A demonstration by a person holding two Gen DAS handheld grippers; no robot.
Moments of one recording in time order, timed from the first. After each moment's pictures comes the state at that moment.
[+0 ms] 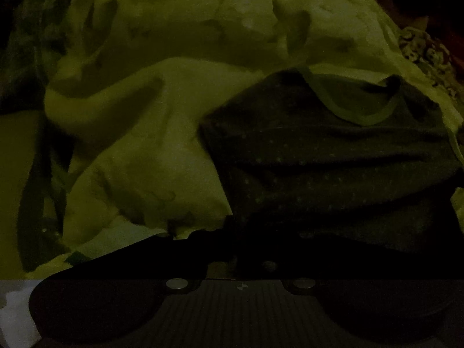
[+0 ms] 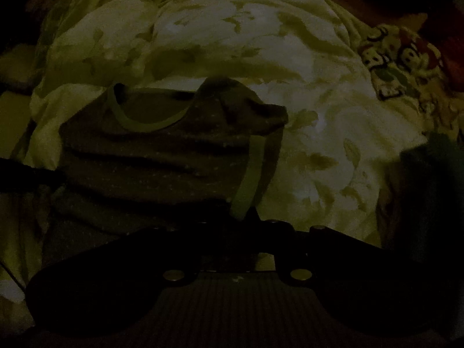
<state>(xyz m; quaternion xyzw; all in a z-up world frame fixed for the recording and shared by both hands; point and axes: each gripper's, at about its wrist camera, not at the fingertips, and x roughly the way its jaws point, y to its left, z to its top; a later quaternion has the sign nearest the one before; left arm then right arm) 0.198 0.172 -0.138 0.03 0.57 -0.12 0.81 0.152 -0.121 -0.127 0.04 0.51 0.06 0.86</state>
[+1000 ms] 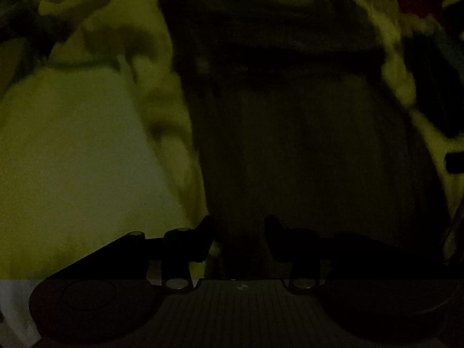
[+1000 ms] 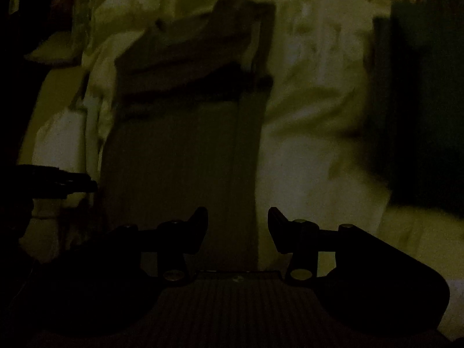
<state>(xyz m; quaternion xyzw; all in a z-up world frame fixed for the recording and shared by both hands) 0.057 0.174 -0.141 0.02 0.65 -0.20 0.74 0.021 -0.158 -0.118 0.14 0.59 0.13 0.78</state>
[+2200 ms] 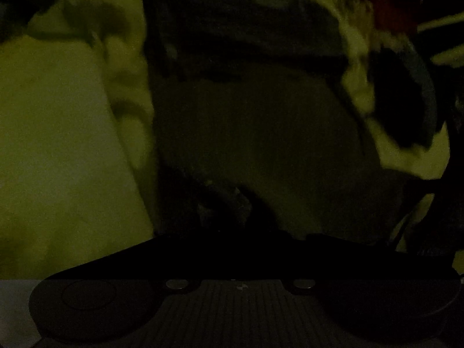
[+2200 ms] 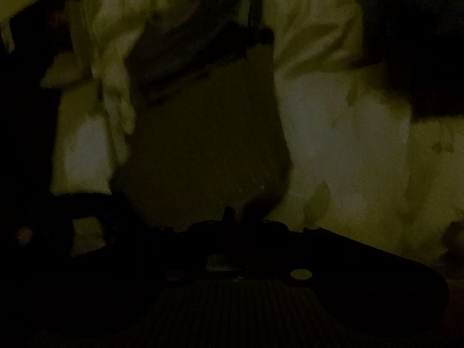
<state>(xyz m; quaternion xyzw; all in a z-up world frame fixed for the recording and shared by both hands) 0.069 0.199 -0.126 -0.10 0.64 -0.25 0.72 -0.005 -0.176 -0.119 0.28 0.61 0.14 0.73</state>
